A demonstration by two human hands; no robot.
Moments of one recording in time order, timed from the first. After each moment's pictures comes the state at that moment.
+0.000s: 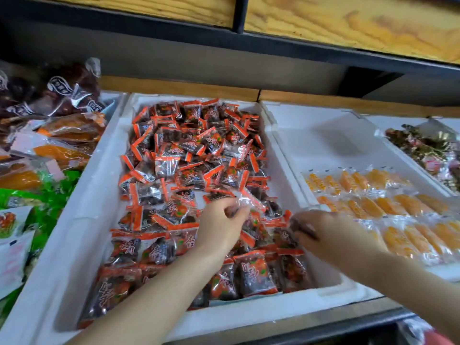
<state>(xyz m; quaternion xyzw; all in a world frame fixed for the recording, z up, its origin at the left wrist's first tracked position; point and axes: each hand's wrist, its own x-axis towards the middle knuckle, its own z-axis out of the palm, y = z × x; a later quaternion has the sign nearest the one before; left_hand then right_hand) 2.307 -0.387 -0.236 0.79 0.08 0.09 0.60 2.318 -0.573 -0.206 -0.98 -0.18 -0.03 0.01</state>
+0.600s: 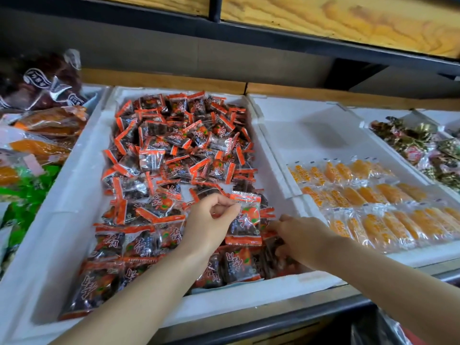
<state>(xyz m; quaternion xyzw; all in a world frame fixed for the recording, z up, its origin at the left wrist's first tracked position) 2.293 -0.397 -0.237 0.75 0.08 0.05 0.65 2.328 -0.571 -0.233 -0.95 -0.25 0.08 -0.14</state>
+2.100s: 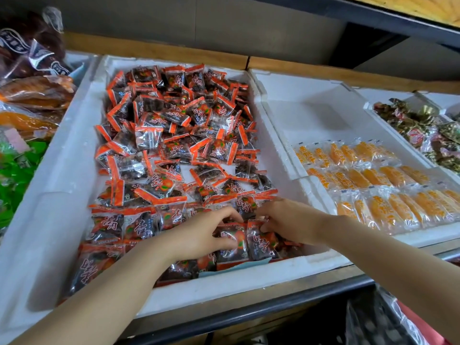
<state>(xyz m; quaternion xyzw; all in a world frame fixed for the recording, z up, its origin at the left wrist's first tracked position) 2.308 -0.352 -0.285 0.90 -0.17 -0.18 0.36 2.347 -0.556 -0.250 -0.95 -0.29 0.15 0.03</state>
